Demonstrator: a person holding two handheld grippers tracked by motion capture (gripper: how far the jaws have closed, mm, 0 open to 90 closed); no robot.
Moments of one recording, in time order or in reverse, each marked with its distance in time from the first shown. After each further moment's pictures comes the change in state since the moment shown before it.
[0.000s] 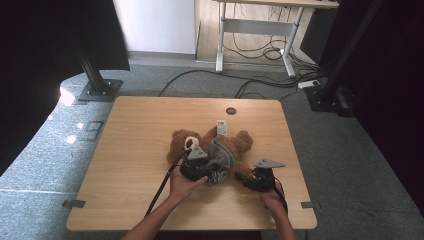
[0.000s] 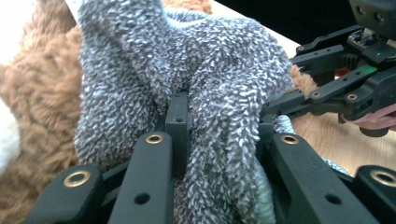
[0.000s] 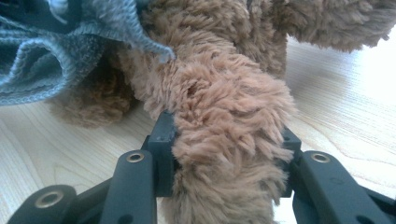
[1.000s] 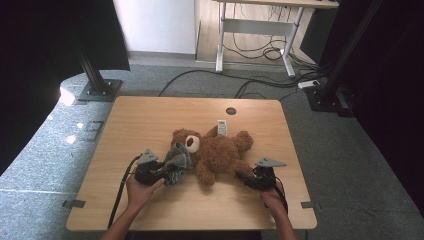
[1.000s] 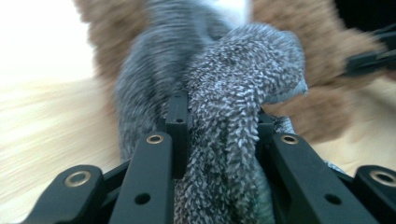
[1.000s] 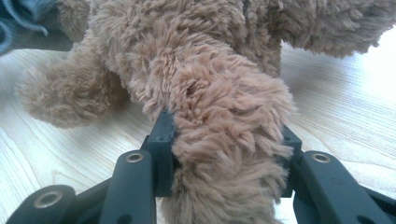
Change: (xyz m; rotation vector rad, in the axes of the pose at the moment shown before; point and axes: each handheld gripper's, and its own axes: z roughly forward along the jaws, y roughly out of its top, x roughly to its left) left arm 0.062 -0.058 -0.092 -0.063 0.118 -0.132; right arm -0.003 0.002 -0.001 -0.014 -0.003 0.016
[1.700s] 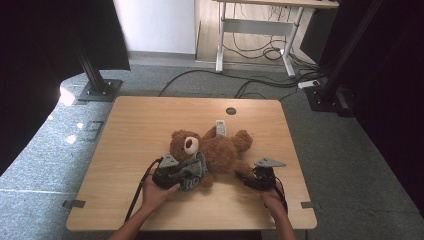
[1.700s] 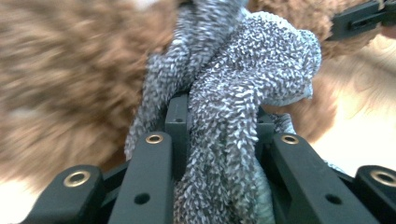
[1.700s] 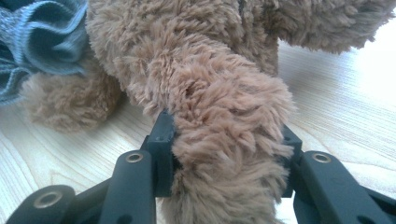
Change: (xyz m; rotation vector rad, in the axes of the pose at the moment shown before) left arm -0.021 -0.007 0.036 0.114 -0.012 0.100; right arm 0.001 0.000 0.000 0.001 -0.009 -0.006
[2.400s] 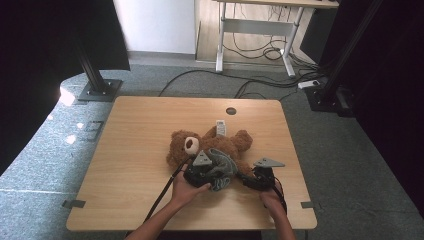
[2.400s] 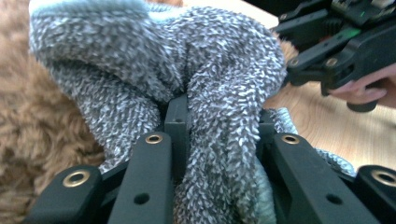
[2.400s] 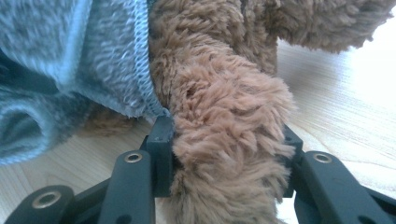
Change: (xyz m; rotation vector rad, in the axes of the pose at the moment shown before) left arm -0.066 0.050 0.053 -0.003 -0.131 0.078; right arm 0.002 -0.001 0.002 0.004 -0.017 0.001
